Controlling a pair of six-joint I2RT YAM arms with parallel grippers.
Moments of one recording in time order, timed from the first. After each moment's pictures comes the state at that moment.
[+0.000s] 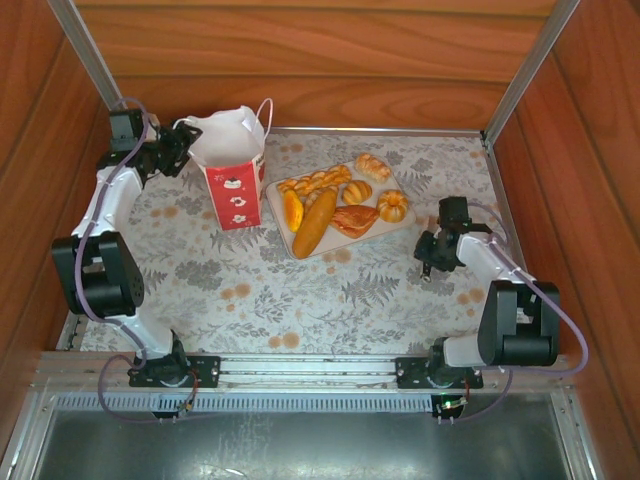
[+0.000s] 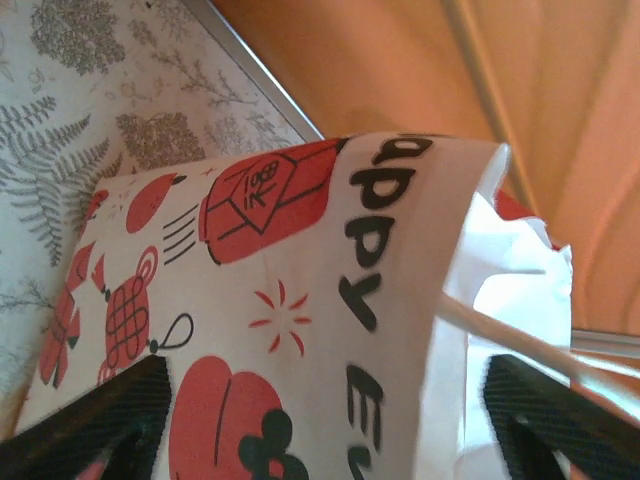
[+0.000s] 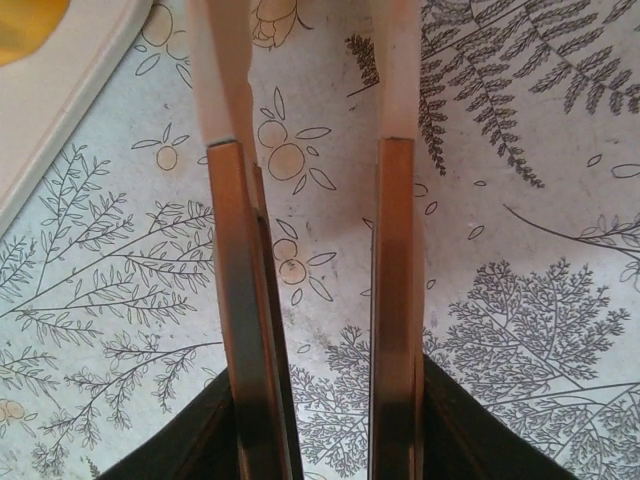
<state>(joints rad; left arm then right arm) 0.12 1.67 1.41 -0.38 0.55 -0.87 0.02 1.40 0.79 -0.65 -0.07 0.43</state>
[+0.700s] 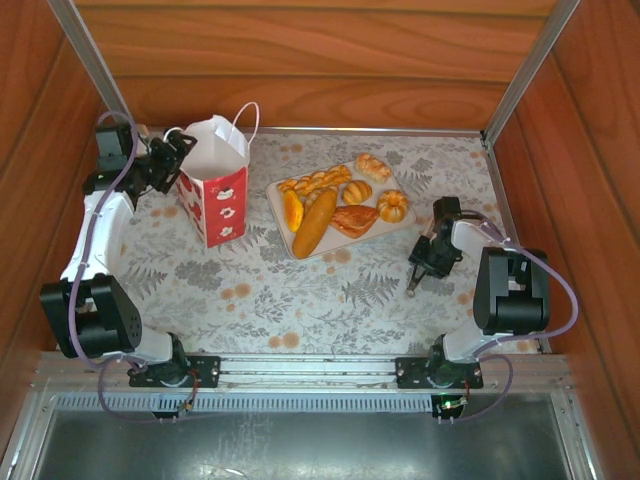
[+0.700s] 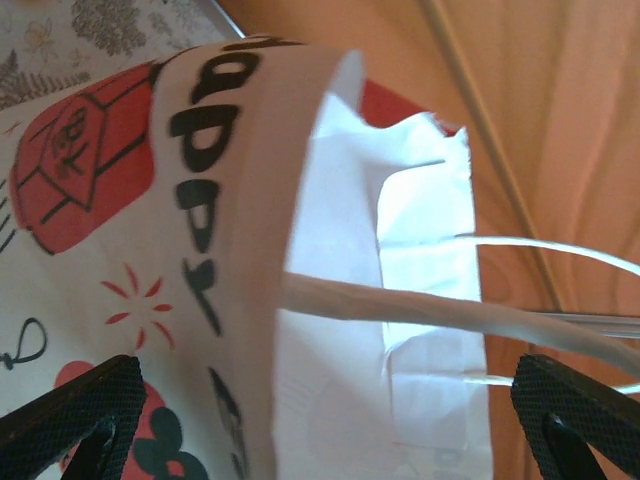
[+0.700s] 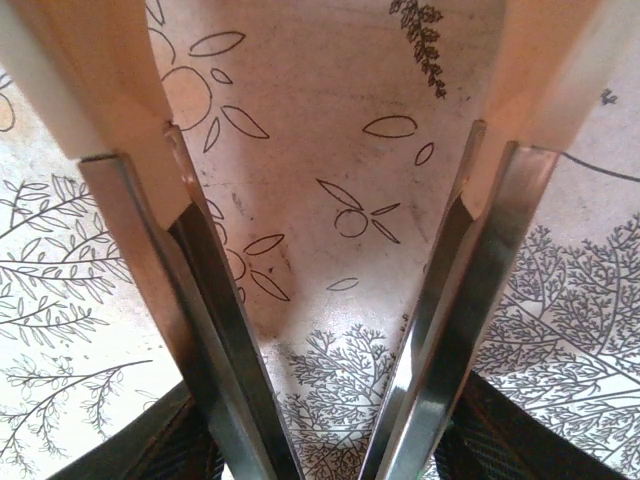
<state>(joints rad) 0.14 1.44 1.26 -0.44 0.54 -0.84 0.01 1.59 0.85 -0.73 -0.12 0.48</state>
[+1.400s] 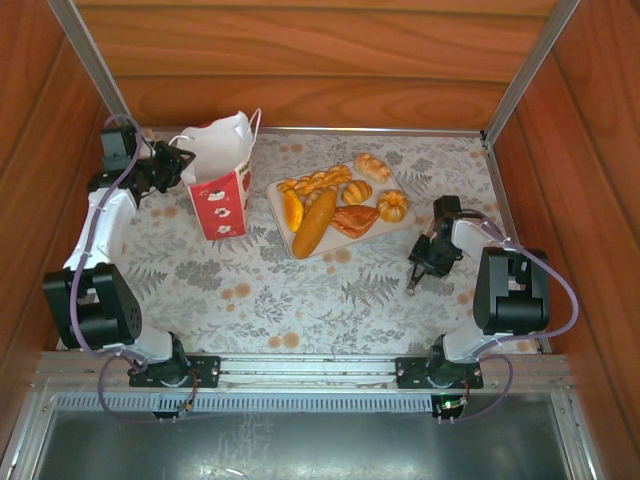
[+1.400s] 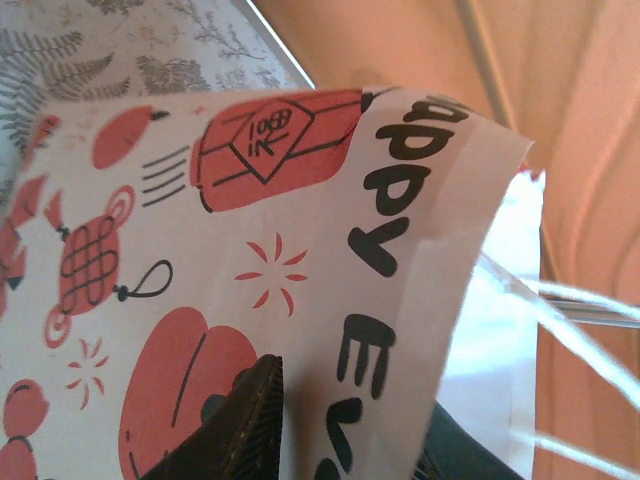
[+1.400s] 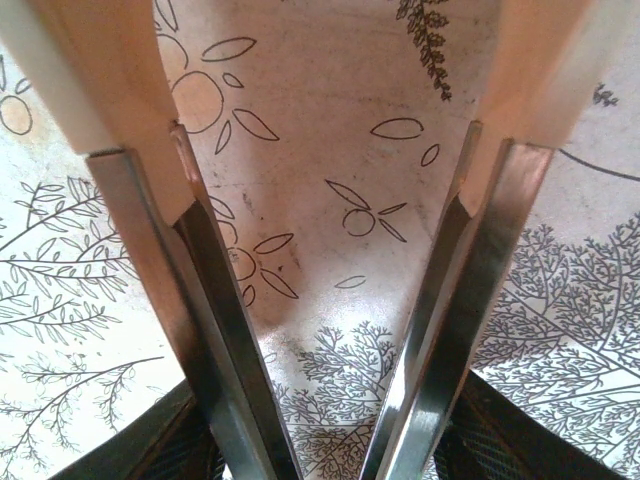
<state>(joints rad) 0.15 1.50 1.24 -0.38 0.59 -0.87 0.01 1.59 0.87 -0.74 -0.12 0.48</state>
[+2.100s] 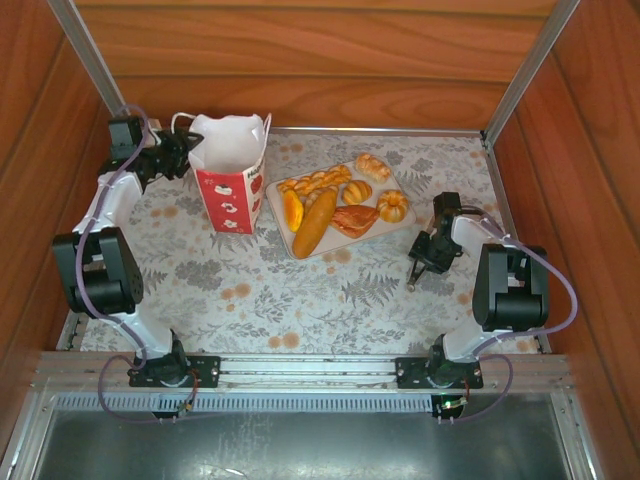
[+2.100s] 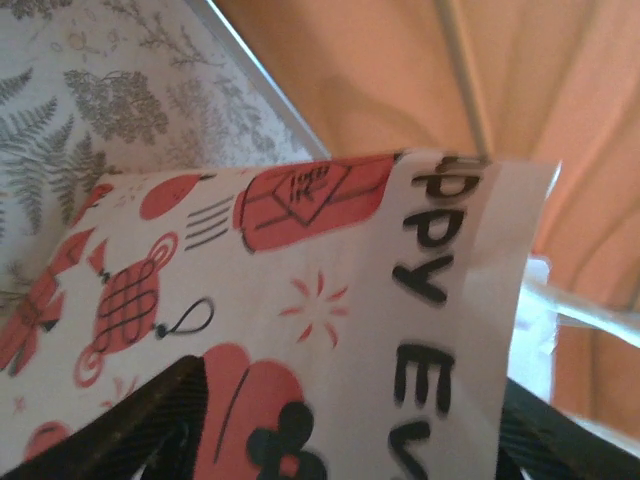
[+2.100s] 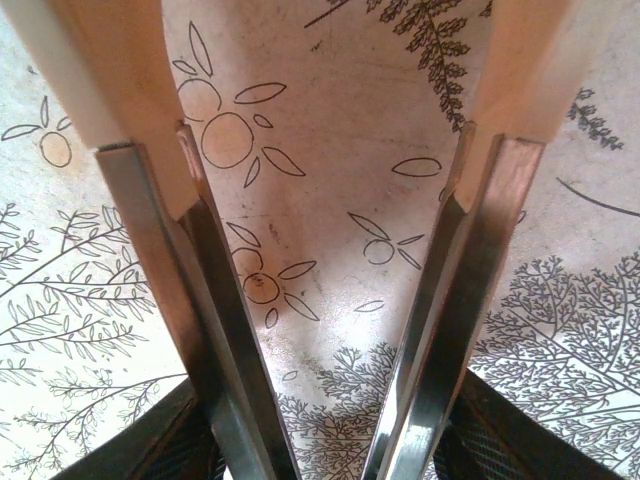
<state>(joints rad) 0.15 1.68 1.33 -0.27 0.68 -0.90 0.01 1.61 0.90 -0.74 -0.12 0.48</state>
